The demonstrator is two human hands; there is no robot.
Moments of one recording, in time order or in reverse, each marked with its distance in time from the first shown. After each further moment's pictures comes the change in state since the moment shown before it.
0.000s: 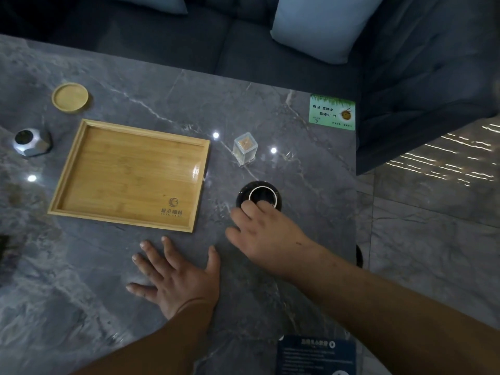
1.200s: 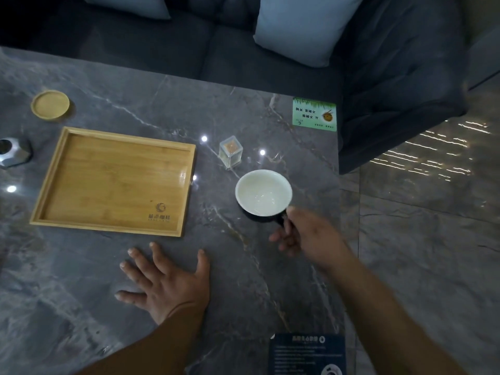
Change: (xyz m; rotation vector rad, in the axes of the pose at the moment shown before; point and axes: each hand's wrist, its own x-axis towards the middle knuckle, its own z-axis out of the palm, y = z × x) left_hand 0.003 0.000 0.000 -0.007 0.003 -0.007; right_hand -0.068 0.024 0.003 1.701 0.199 1.124
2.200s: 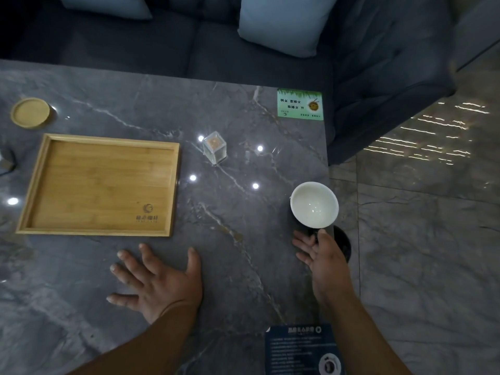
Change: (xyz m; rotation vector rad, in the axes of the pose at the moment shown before) left_hand -0.001 0.000 0.004 0.012 0.030 0.006; right_hand 0.003 0.109 -0.010 0.499 0.404 0.107
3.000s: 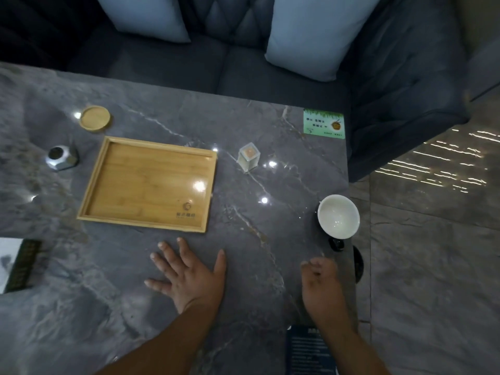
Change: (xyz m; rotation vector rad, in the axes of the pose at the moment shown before) left_hand 0.004 -0.015 -0.022 -0.032 -0.241 0.106; right_hand -0.056 0.038 0.022 -0.654 0.090 -0.158
